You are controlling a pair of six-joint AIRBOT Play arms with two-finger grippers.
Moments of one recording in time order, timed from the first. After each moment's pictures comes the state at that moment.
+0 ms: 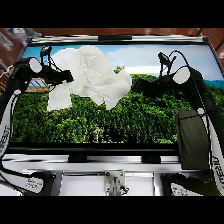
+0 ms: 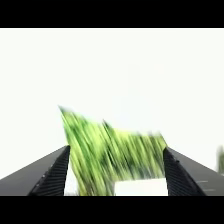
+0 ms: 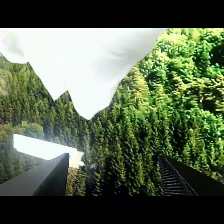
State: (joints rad) left arm -0.11 -1.67 1.65 1.38 -1.00 -1.69; right arm 0.19 -1.36 1.32 -1.08 1.06 1.66
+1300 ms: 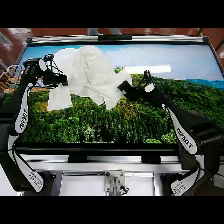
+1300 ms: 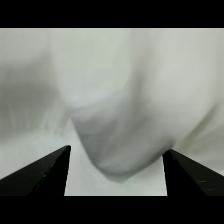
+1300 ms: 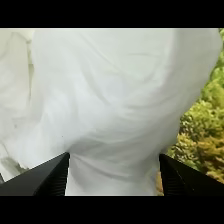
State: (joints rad) left arm -0.02 -2.01 1.95 1.48 -1.11 -1.65; right arm 0.30 -1.79 1.32 -0.55 0.47 1.57
